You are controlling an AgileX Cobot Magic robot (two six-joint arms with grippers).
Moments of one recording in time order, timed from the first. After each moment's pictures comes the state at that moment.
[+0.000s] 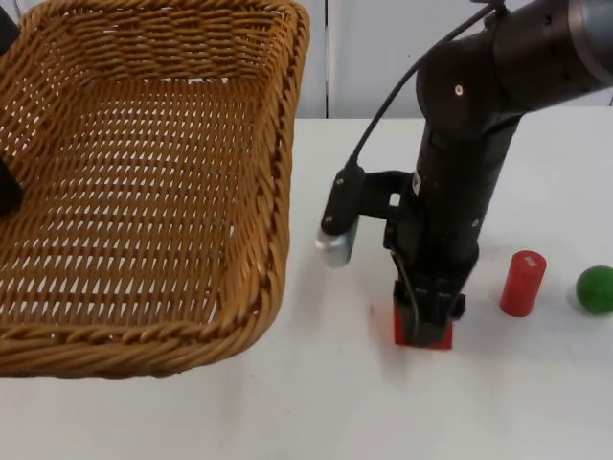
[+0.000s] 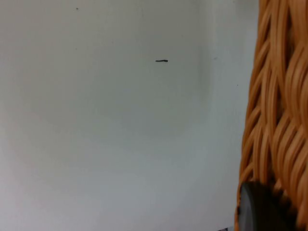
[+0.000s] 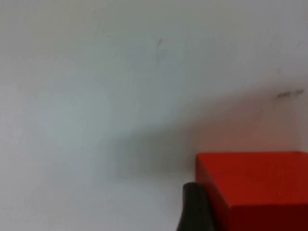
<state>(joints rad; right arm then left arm) 0.65 2.22 -1.49 -0.03 0.84 -0.72 0.01 1.40 -1.03 -0.45 1.21 0.18</state>
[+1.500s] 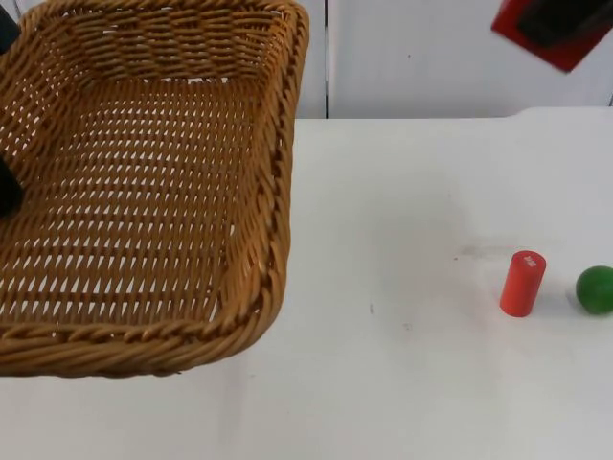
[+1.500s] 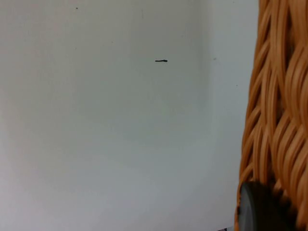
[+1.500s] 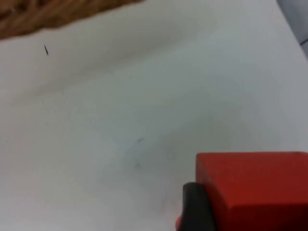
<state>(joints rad) 0.58 1.39 -1.32 0.12 0.89 -0.67 0.01 1.40 -1.03 -0.45 1.21 0.17</state>
